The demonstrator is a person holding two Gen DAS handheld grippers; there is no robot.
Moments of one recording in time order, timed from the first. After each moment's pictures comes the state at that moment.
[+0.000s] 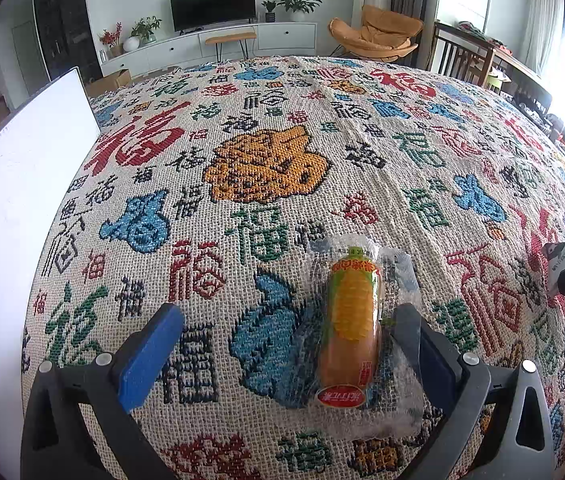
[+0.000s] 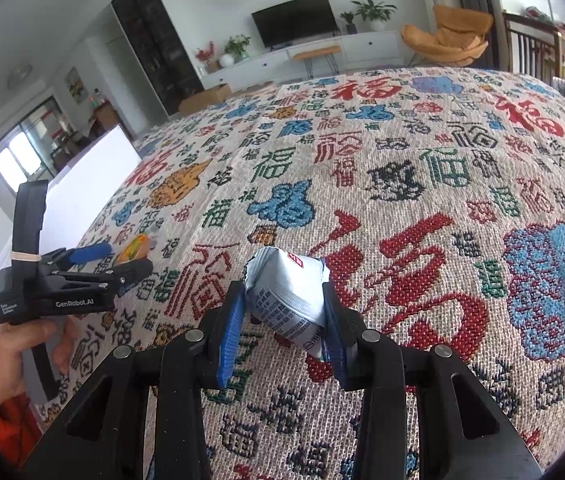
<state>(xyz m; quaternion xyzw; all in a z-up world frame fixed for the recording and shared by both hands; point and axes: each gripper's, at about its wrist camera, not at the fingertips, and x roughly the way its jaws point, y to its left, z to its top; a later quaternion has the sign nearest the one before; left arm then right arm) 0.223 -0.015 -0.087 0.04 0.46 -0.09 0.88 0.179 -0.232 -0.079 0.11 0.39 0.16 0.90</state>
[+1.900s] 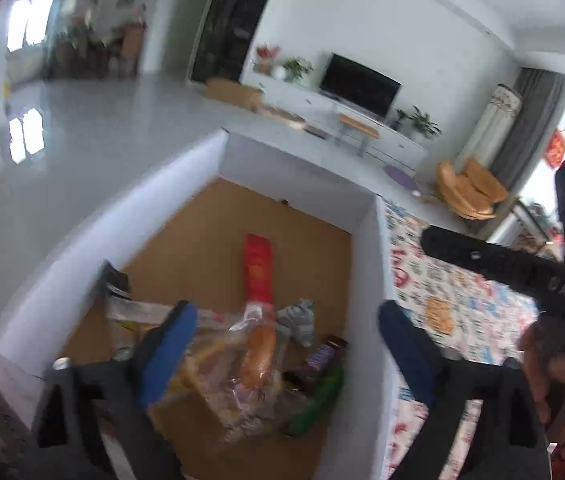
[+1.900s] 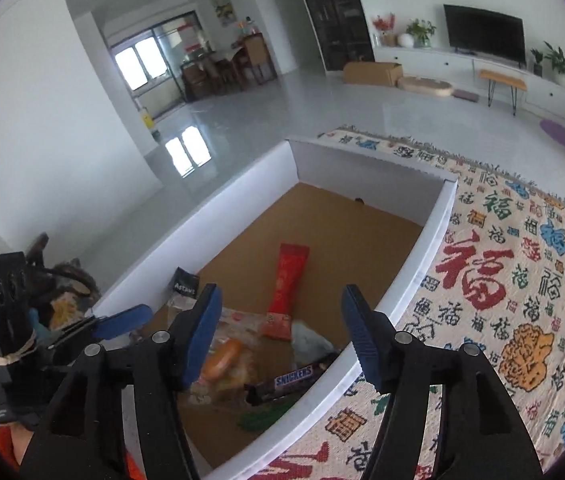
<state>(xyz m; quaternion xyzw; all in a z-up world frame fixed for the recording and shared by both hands) 0.100 0.302 0.066 -0.18 0.33 0.08 0.92 0.238 0.167 0.089 -0.01 0.40 0.41 0.82</state>
